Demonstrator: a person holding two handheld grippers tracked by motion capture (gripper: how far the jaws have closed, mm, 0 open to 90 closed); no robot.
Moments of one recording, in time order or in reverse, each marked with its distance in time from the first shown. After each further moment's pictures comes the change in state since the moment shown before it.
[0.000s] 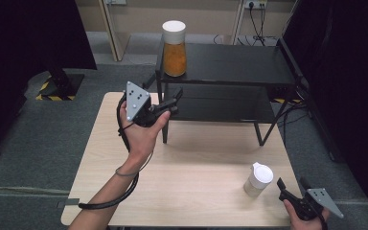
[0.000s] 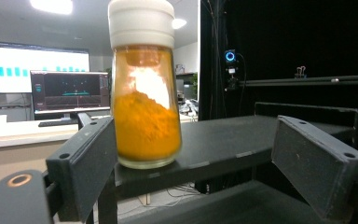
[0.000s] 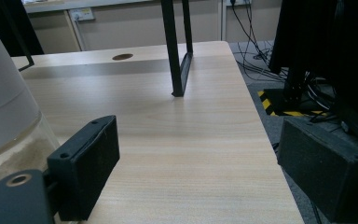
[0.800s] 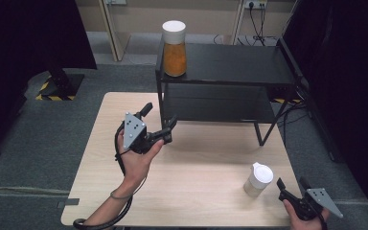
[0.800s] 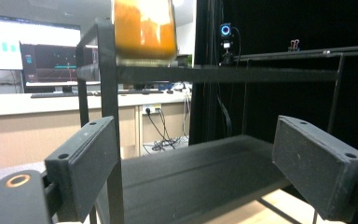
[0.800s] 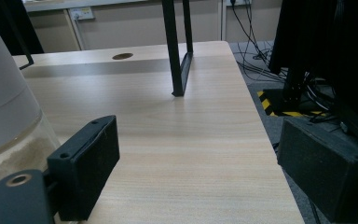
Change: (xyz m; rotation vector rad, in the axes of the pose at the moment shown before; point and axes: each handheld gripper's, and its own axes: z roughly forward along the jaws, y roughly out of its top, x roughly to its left) left arm 0.004 -0.054 -0.042 0.081 -0.019 -0.036; right arm 0.001 0.000 0.000 0.001 -0.002 -0.005
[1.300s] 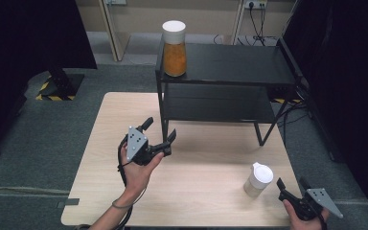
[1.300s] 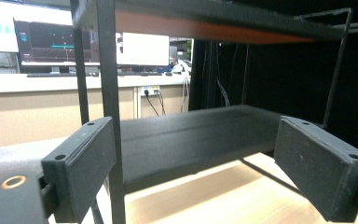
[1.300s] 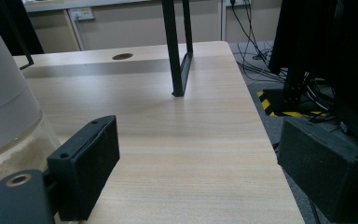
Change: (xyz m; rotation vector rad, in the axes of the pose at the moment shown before) left arm 0.002 -0.042 -0.011 0.059 -0.008 -0.008; right arm 0.000 0.000 0.000 0.000 -0.001 0.001
